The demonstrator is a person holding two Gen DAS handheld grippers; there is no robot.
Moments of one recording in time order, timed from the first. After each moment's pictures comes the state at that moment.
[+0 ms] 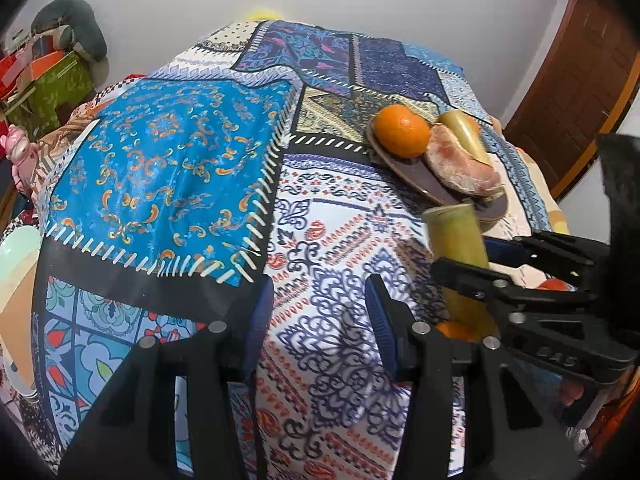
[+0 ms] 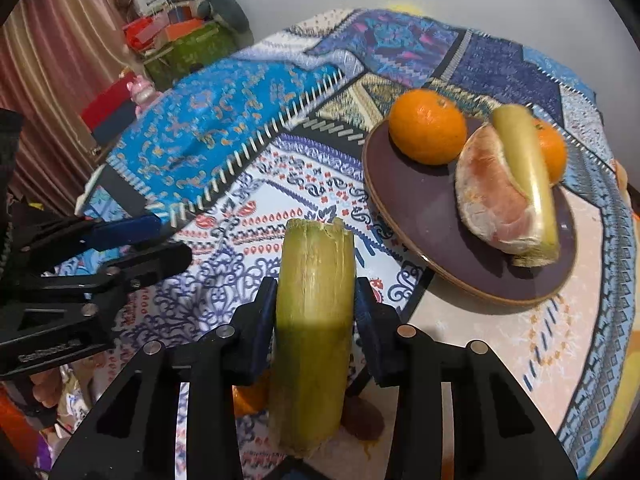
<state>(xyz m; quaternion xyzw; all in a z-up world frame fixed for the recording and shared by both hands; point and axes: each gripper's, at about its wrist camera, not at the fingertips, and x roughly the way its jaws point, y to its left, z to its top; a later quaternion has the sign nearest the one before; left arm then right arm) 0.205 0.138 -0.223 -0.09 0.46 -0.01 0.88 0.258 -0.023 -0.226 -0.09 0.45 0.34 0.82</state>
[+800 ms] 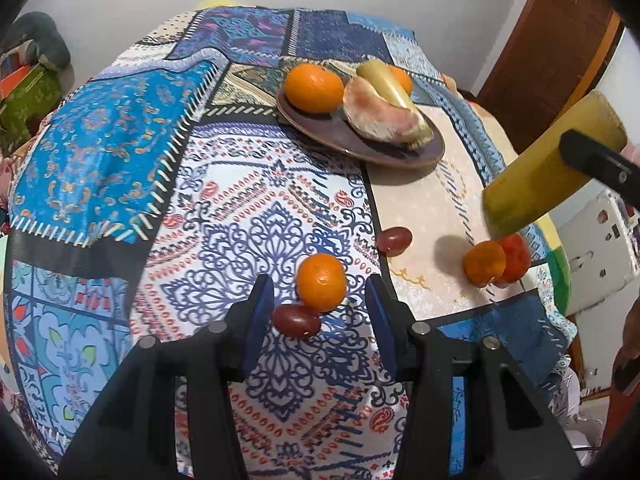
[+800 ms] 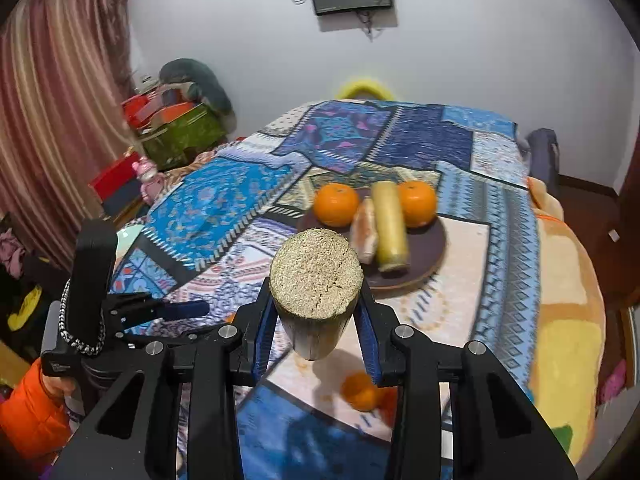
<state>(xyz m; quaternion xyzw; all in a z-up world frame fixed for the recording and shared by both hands) 0.195 0.065 -0.231 -0.06 0.50 -0.06 0.86 0.222 -0.132 -0.150 -0.02 0.36 0.30 0.88</state>
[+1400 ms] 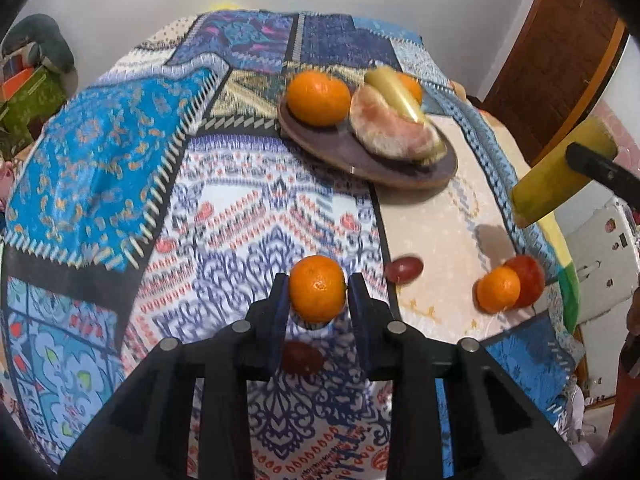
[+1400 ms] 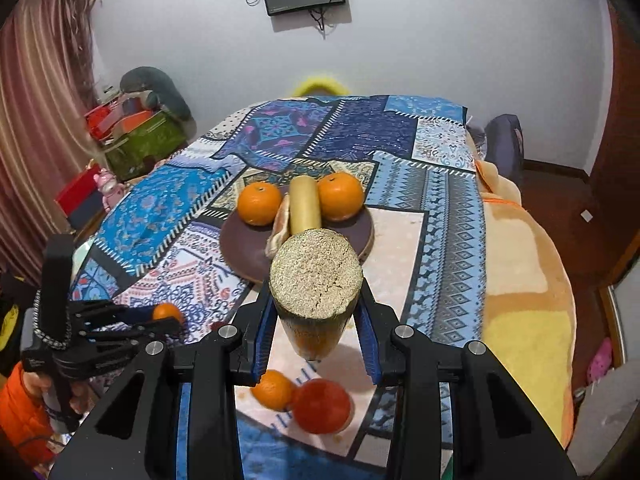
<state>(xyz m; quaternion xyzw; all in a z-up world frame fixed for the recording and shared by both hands) 0.219 0.065 -0.230 -0.06 0.48 -0.05 0.87 0.254 -0.176 -0.158 -0.02 0.37 0.25 0.90</state>
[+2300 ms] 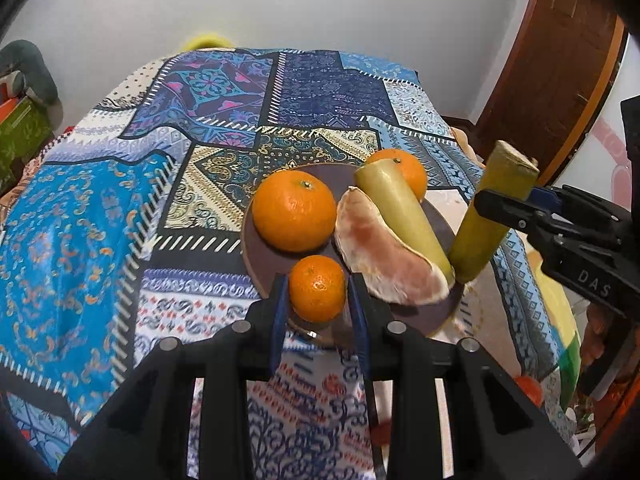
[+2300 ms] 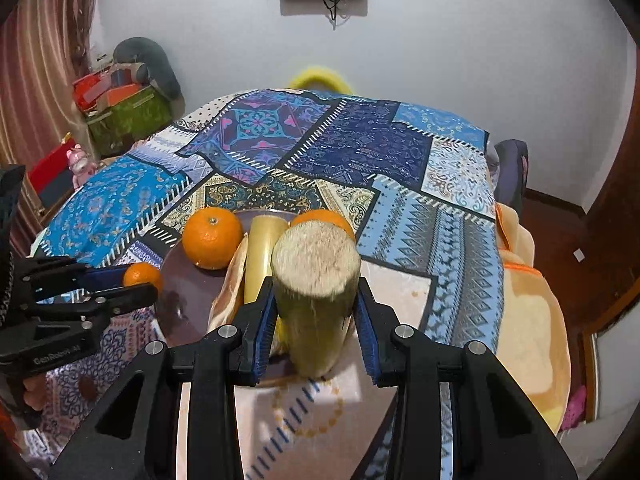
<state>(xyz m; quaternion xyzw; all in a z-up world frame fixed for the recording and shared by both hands) 0.327 0.051 -0.218 -0.06 0.44 -0.06 0.89 0.345 -0.134 -0.178 -0.10 0.36 0.25 0.89</state>
